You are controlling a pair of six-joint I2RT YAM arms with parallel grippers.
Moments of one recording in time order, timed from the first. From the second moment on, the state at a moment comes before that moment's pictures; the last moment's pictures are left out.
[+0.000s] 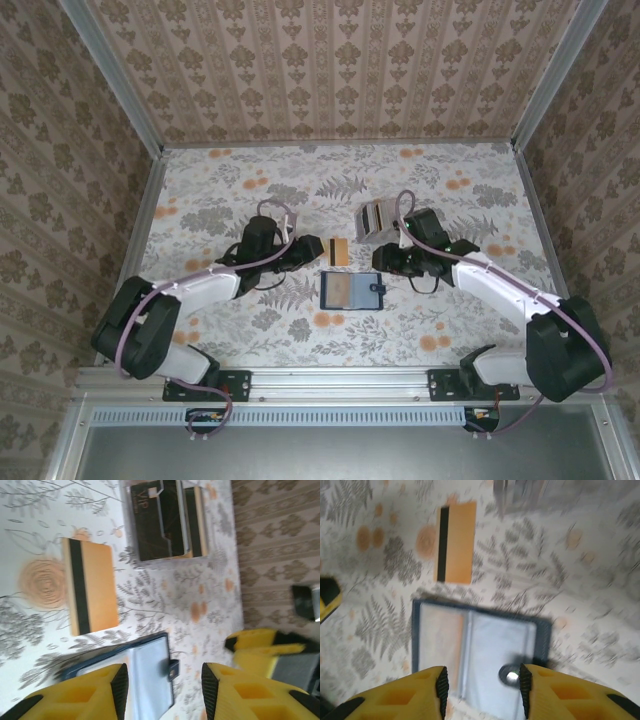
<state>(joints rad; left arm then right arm) -0.59 1.41 0.64 0.21 0.47 -0.91 0.41 1.32 0.81 -0.43 -0.25 0.54</state>
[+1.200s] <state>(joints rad) -0.53 1.21 0.69 -0.32 0.31 -0.67 0.31 1.92 1.41 -0.55 -0.09 0.36</state>
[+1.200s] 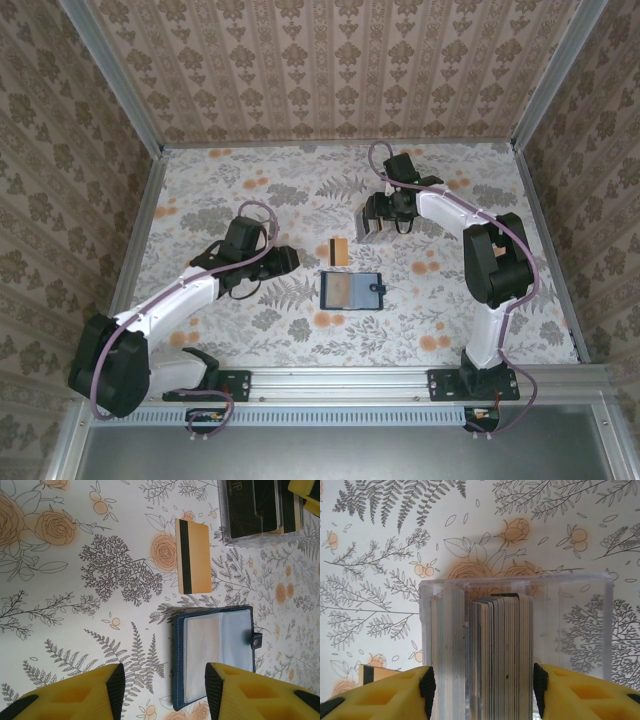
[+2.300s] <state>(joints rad) -0.52 1.22 0.67 -0.30 0.33 -0.68 0.29 1.85 1.39 -0.54 -0.17 0.38</state>
